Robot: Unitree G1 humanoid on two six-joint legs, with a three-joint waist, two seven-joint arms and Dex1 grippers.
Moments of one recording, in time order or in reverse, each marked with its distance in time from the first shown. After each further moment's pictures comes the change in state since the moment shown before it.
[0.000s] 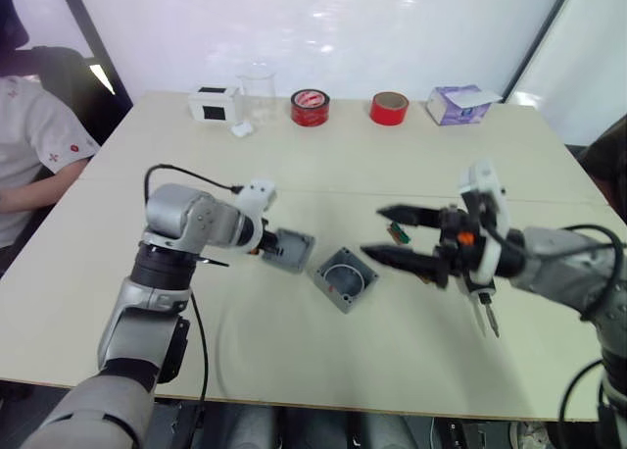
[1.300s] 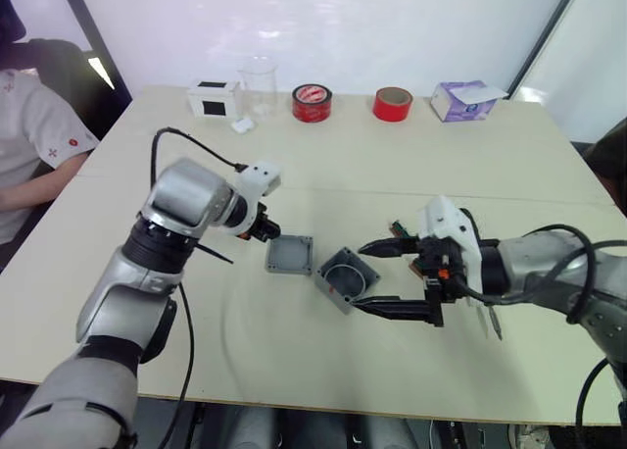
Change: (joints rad) left arm -0.129 0.107 -0.239 -0.014 0.280 0.150 -0.524; right arm 0.037 -0.163 0.179 -0.156 -0.171 -0.044 0.290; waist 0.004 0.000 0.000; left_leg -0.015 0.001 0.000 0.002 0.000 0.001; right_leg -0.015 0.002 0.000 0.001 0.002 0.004
